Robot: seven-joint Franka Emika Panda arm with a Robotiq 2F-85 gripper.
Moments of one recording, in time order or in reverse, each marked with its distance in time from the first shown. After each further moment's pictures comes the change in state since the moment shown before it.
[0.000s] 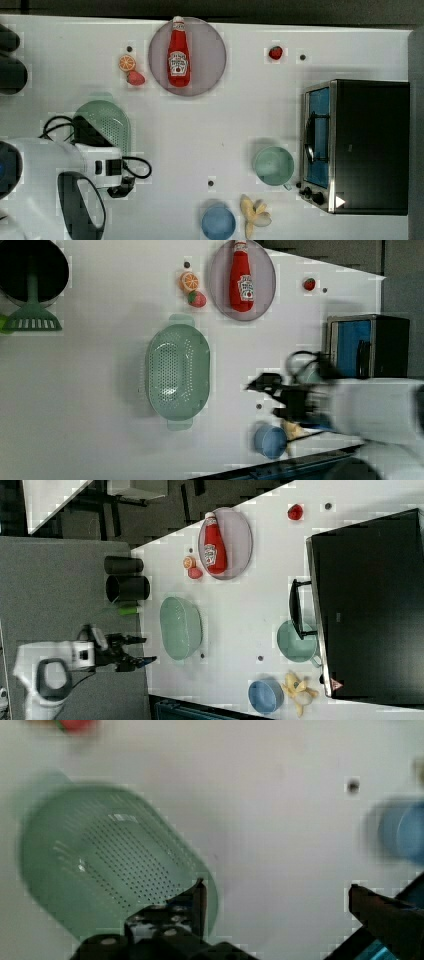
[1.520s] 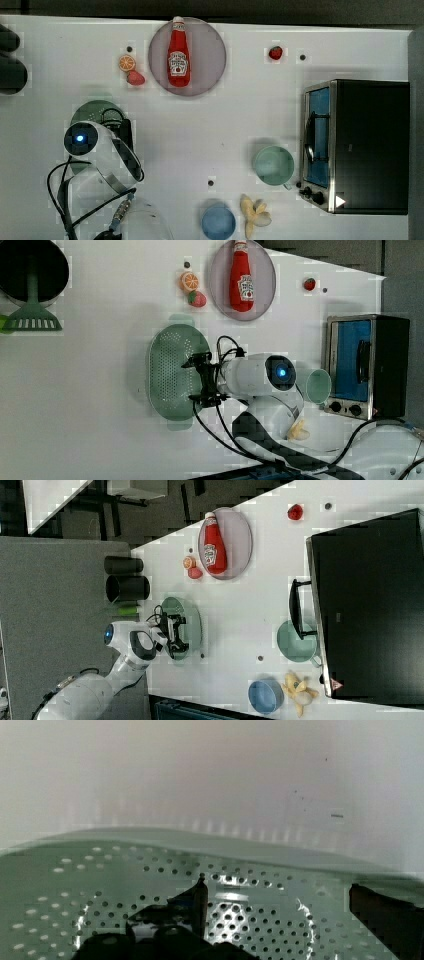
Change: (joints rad) arm 0.036 0.624 -0.038 -0.002 -0.239 0.606 0.833
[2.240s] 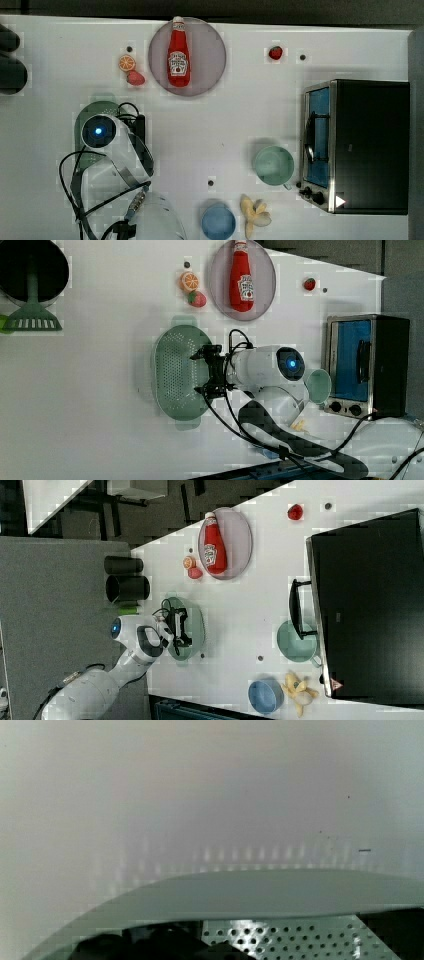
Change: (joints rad) arm -0.023 0.010 -0.042 0.004 0.022 0.025 0.026
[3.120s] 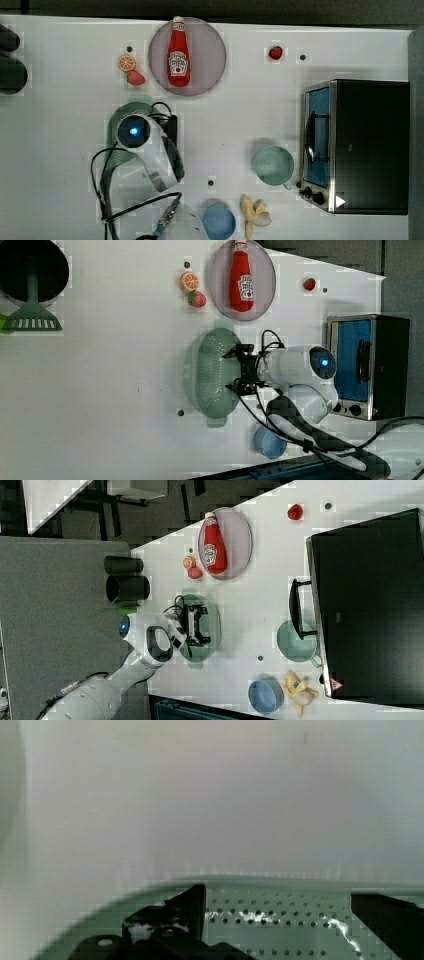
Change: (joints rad) arm -0.059 -0.112 -0.109 -0.115 0.001 -0.011 -0.082
